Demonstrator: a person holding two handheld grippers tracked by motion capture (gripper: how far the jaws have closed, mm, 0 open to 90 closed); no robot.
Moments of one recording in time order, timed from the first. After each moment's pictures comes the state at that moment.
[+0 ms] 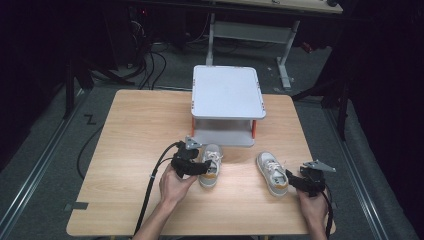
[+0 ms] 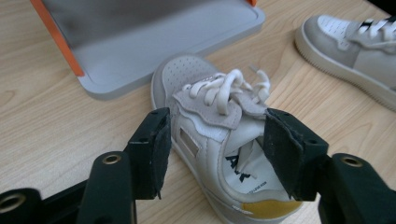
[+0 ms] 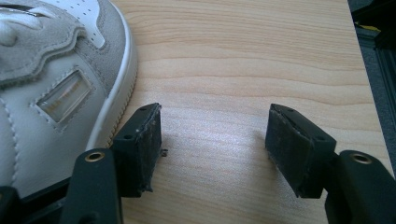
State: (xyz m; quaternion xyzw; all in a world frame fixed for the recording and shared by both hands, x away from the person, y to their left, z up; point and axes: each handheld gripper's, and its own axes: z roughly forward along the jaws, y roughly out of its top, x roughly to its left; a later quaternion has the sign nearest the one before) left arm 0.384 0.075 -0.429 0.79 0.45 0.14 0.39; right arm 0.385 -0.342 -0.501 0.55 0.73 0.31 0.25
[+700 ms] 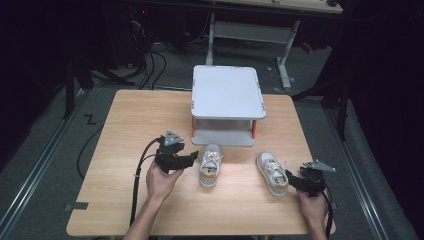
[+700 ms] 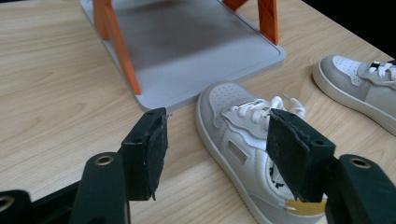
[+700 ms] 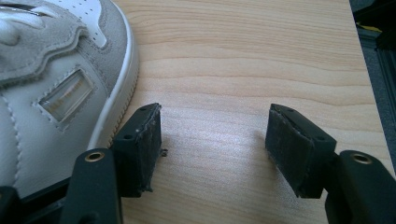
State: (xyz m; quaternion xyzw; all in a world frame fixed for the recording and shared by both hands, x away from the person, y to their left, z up) left arm 0.382 0.121 -0.417 0.75 0.47 0.17 0.43; right arm 0.385 -0.342 -0.501 0.55 0.73 0.31 0.25
